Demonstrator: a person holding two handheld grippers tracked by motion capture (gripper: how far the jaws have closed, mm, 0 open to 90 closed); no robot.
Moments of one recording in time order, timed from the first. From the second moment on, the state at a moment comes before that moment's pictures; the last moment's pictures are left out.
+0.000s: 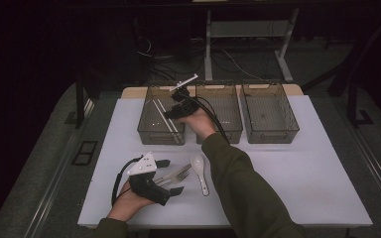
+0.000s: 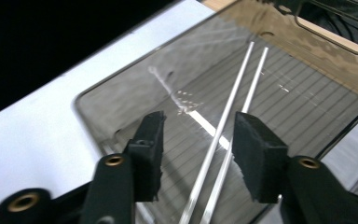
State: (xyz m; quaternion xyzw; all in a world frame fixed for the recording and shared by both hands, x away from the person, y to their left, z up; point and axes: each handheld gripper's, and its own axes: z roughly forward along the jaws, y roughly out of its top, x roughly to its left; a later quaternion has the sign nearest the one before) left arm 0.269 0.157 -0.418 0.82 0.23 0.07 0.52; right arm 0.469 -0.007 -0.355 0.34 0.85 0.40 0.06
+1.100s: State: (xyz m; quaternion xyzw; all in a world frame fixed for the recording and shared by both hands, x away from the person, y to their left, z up) left arm 0.268 0.156 -0.420 0.82 0.24 0.07 0.51; right arm 0.348 -0.181 -0.385 0.30 0.83 0.47 0.08
